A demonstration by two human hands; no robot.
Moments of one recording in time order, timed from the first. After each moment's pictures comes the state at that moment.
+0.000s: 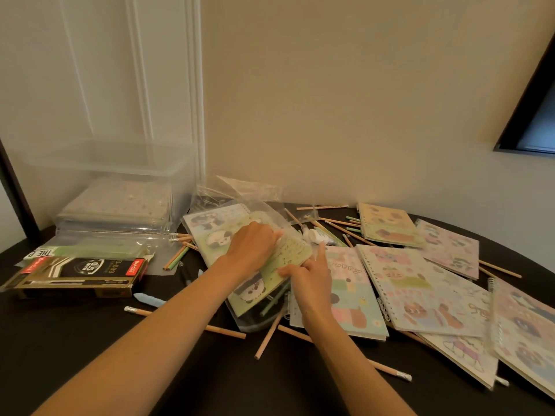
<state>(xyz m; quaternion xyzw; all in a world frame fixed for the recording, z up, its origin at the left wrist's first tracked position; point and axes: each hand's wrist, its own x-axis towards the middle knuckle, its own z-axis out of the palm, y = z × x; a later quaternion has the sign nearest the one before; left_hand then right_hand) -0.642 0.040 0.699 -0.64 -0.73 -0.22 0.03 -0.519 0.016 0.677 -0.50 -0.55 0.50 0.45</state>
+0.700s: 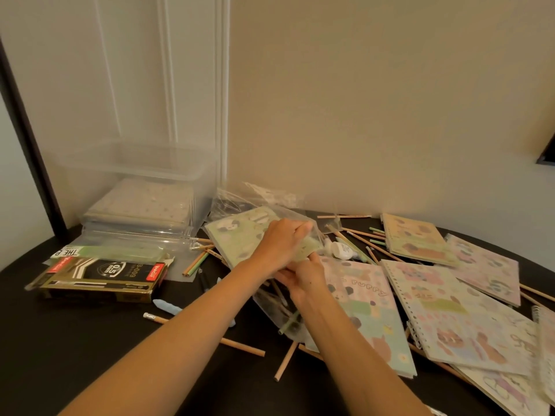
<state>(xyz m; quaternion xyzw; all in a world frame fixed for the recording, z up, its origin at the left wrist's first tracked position) -0.639 0.042 0.722 -0.64 -0.62 -0.43 -0.13 -0.570 0.045 0.691 -0.40 -0.33 0.73 0.44</state>
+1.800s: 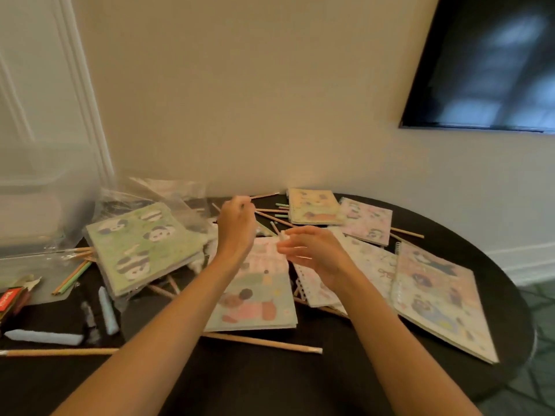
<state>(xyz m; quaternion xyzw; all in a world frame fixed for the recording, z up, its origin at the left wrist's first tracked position) -0.520 0.062 0.735 -0.47 -0.63 -0.58 -0.20 -0.385 0.061 0.729 -0.50 -0.52 0.57 0.39</state>
